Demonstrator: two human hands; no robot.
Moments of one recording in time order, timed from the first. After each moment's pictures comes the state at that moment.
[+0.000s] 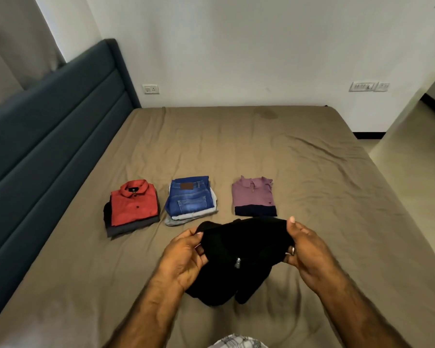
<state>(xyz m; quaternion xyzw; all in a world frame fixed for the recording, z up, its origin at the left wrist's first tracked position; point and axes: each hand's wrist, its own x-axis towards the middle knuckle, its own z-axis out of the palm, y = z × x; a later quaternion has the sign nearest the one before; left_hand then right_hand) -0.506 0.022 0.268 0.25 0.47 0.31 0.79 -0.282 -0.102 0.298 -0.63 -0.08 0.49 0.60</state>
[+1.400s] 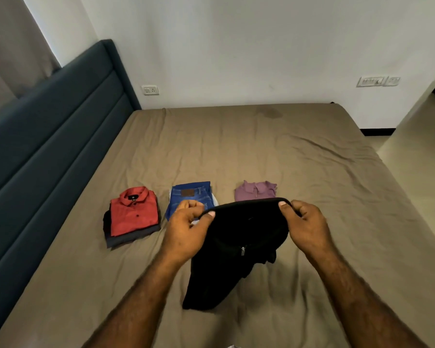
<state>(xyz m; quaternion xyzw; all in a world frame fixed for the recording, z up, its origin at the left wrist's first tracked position) -0.468 0.097 0.306 0.71 0.47 0.29 0.44 -0.222 -0.023 0.293 -0.77 -0.32 0.25 0.50</state>
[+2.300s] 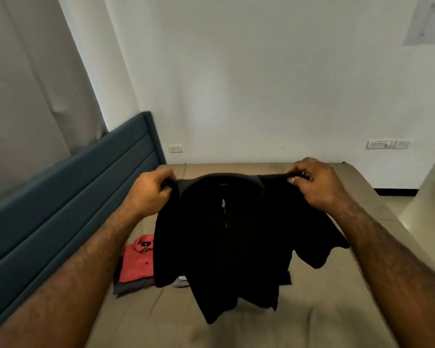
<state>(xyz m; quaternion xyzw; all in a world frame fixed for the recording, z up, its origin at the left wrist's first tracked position) -0.477 0.212 0.472 0.85 0.44 0.26 0.12 -0.095 0.045 0.451 -0.70 -0.55 0.08 0.45</state>
